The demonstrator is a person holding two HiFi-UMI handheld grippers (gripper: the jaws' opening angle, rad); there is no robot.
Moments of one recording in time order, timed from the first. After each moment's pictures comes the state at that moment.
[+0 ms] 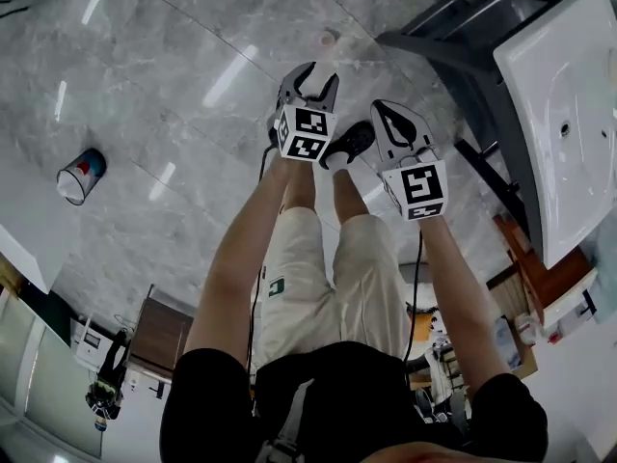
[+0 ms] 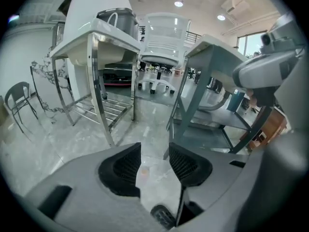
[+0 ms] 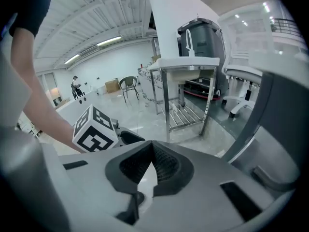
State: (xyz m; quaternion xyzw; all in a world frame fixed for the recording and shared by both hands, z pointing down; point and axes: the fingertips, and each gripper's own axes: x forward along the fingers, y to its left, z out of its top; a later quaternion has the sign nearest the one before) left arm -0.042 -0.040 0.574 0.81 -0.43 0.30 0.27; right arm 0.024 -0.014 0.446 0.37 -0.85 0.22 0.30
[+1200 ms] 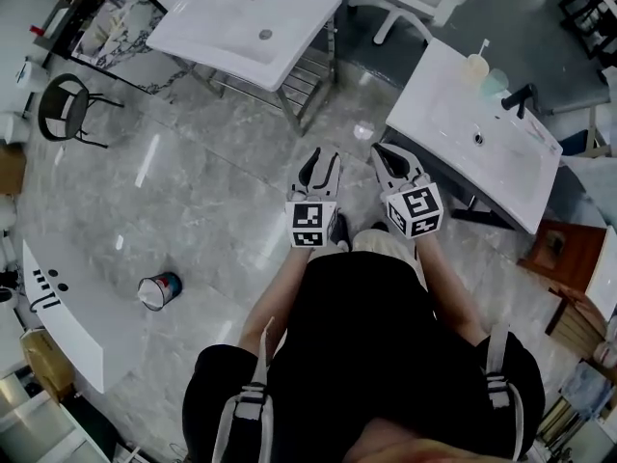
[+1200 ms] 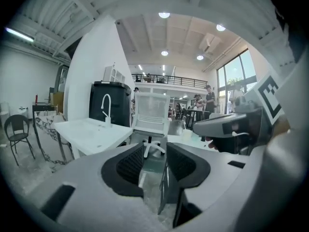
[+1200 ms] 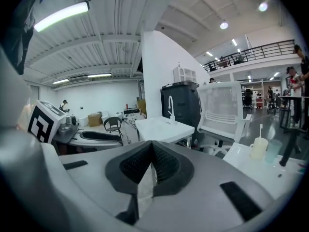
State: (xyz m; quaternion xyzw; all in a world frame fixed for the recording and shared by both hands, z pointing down) left arm -0.050 -0.028 0.087 0.88 -0.45 0.09 0.10; right arm 0.042 -0.018 0.057 0.51 -0.84 0.11 0.12
